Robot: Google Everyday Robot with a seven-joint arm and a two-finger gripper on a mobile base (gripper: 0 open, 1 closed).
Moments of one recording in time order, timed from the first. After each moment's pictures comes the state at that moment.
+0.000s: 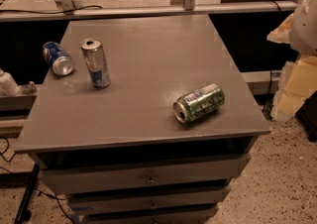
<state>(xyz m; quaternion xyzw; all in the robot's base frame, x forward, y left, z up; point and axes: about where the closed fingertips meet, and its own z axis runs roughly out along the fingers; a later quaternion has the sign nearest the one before) 0.438 -0.217 0.976 -0.60 0.78 -0.03 0.16</state>
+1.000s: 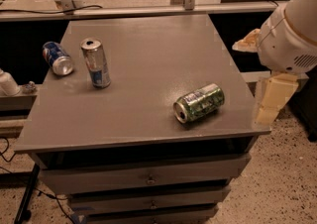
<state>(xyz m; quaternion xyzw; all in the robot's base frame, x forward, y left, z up) 0.445 -0.175 0.948 -0.69 0.70 -0.02 0.18</state>
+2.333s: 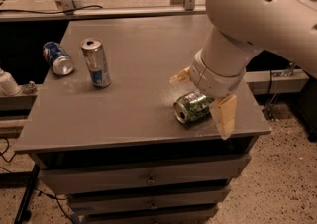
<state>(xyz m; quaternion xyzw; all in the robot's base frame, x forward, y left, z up) 0.470 -0.097 0.857 -0.88 0.45 -0.04 0.11</state>
